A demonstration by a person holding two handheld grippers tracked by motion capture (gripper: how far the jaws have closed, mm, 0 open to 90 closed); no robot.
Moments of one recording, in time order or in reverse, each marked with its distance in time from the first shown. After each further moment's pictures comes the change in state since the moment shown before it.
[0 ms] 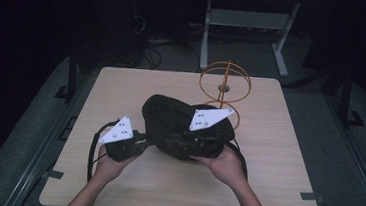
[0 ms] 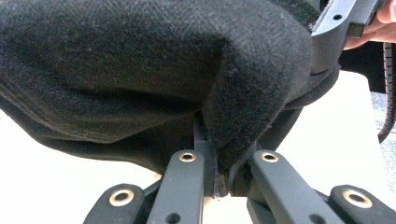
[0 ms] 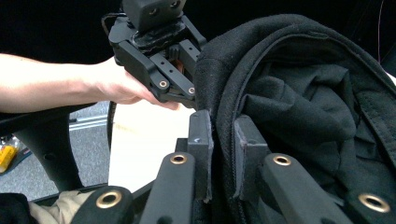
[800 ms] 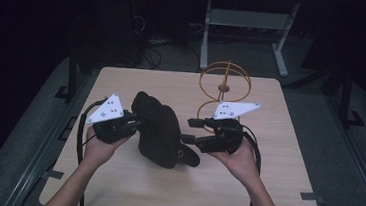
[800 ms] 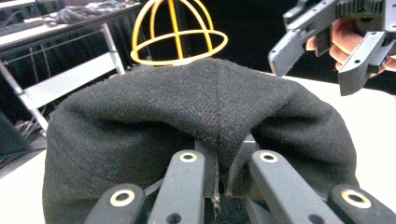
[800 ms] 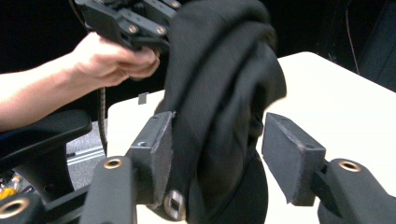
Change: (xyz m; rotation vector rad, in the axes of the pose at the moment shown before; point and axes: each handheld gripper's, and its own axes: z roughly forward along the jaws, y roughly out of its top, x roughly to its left) left arm 0.017 0.055 -0.027 -0.009 0.083 0.039; right arm -0.021 -0.010 -0.037 -0.101 -0.042 0.128
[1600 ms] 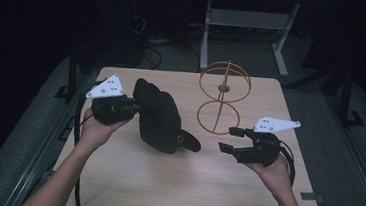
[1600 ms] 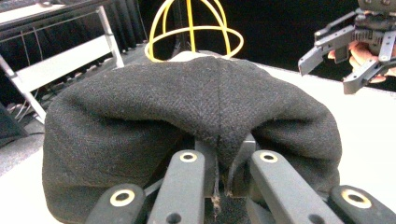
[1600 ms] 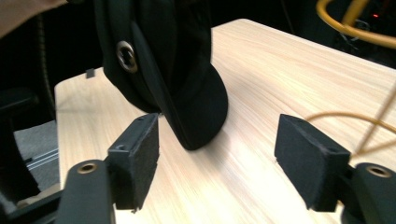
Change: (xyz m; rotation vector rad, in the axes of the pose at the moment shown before) left arm 0.033 0.029 0.004 0.078 -0.024 -0.035; right arm -0.030 -0.067 -0.066 0.019 -0.180 0.086
